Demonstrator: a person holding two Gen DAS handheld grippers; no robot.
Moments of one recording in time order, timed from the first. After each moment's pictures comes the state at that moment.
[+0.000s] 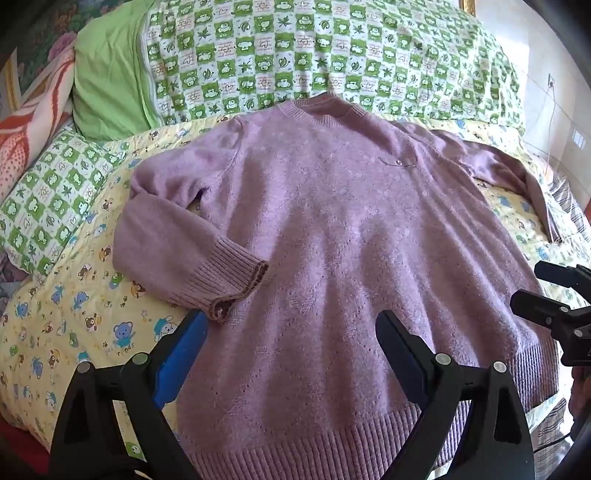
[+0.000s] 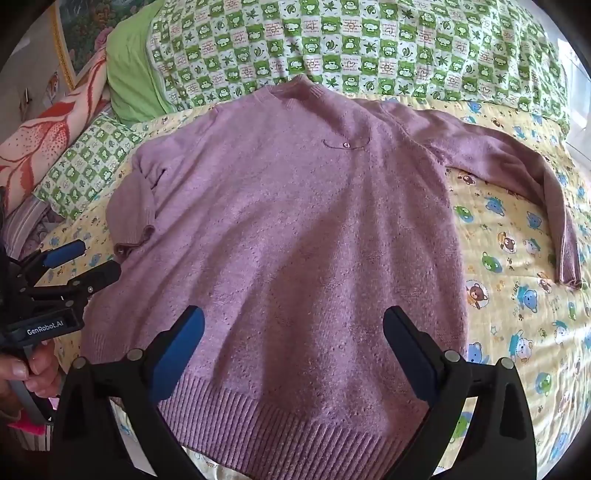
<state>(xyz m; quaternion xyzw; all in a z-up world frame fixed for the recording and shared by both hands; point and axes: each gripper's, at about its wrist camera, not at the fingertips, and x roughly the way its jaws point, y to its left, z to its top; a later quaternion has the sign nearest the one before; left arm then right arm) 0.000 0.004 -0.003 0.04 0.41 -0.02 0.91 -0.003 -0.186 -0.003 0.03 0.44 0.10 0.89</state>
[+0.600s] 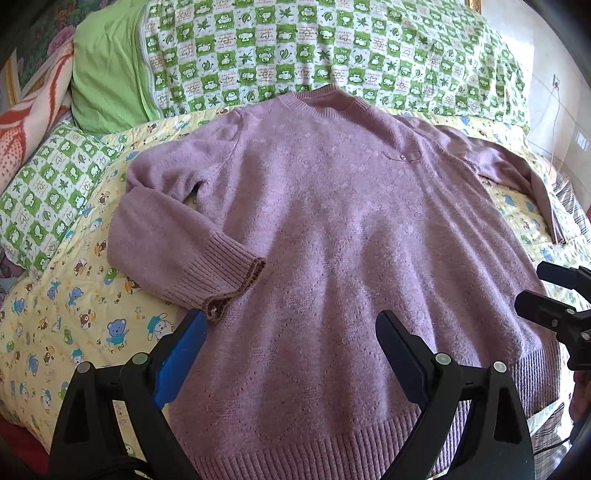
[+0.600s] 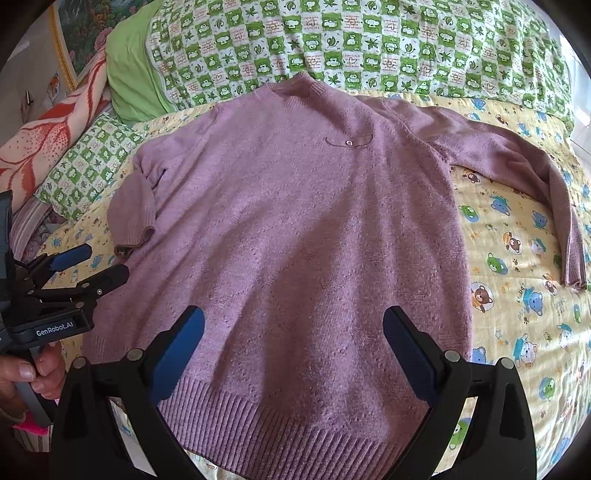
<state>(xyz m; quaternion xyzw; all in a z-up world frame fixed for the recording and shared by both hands) 0.015 0.000 0.000 0.03 0.43 -0.01 0.90 0.002 -0.185 -0.005 0.03 0.44 0.10 0.89</state>
